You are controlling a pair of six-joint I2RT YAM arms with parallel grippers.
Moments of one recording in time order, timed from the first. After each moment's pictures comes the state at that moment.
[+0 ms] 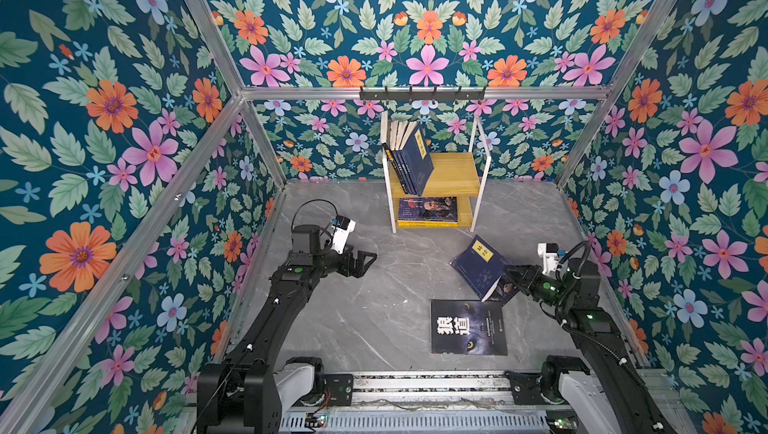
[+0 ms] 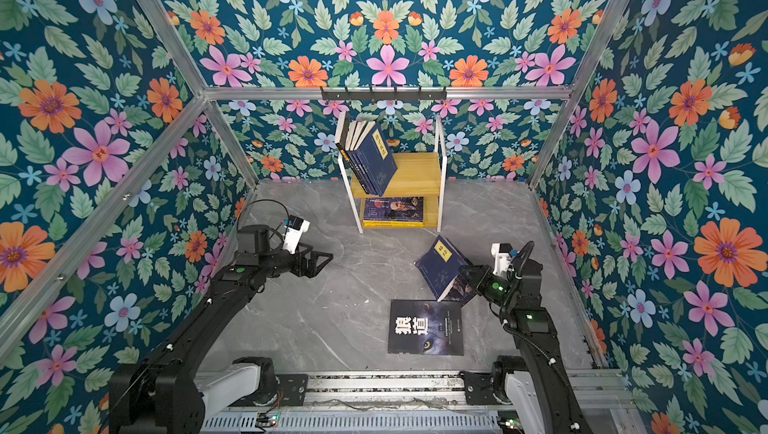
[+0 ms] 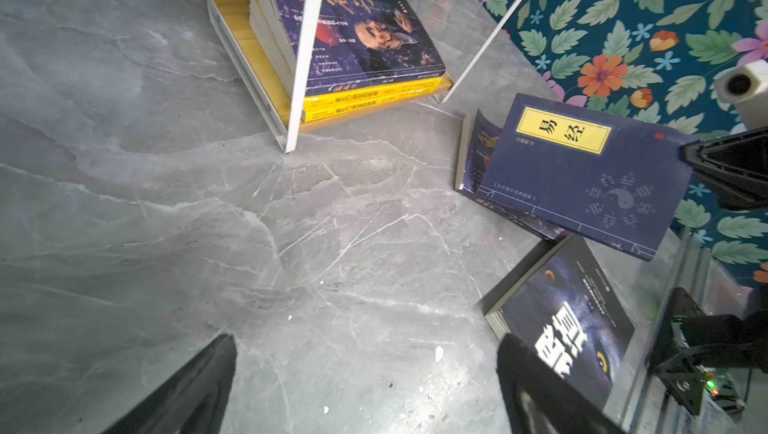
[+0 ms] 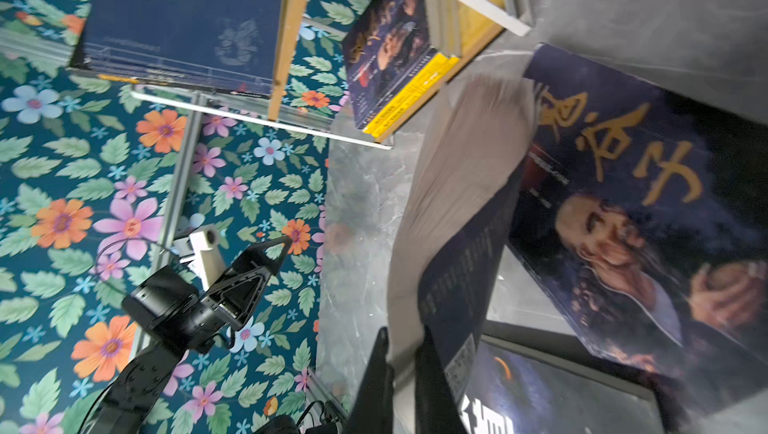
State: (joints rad) left arm -0.11 1.12 0.73 -0.28 0.68 0.05; right arm -0.07 0.70 0.42 -0.15 -0.78 0.84
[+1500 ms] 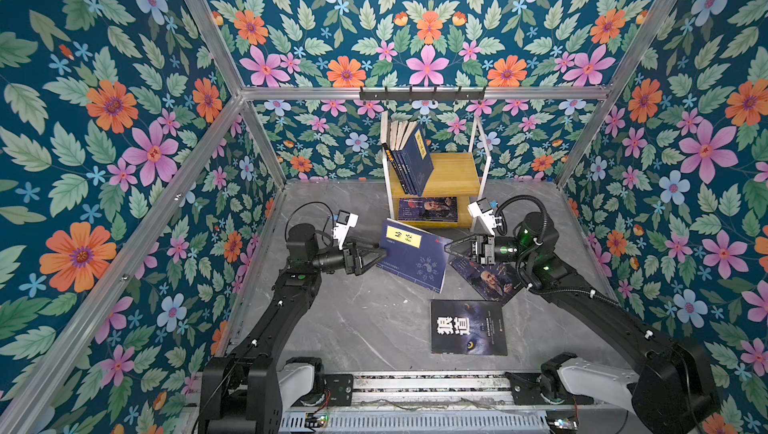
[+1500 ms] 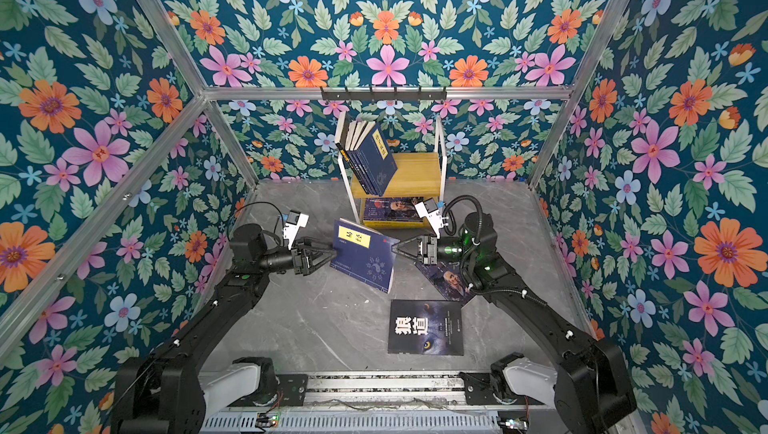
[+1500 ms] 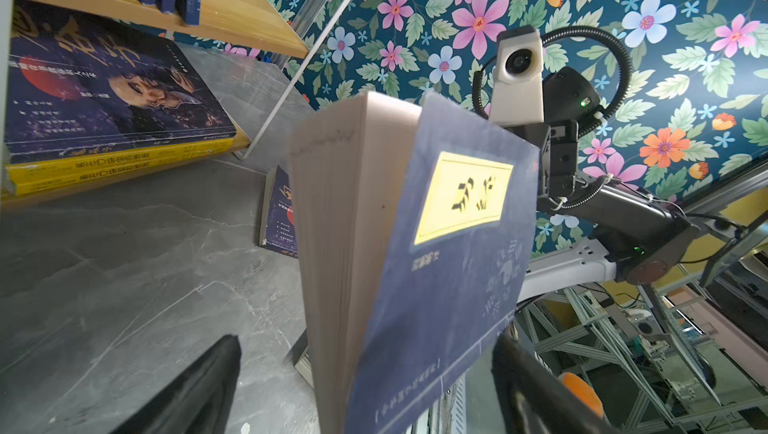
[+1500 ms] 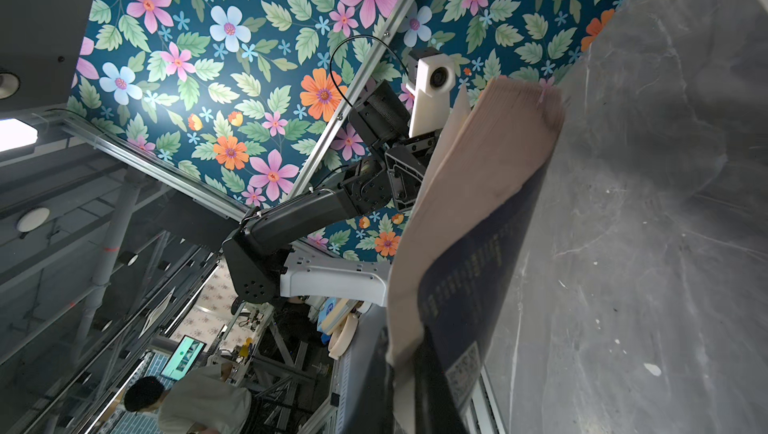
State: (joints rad) left arm -0.10 1.13 0.62 0.26 1.22 -0.47; right arm 0.43 1.20 0.82 0.39 -1.11 0.91
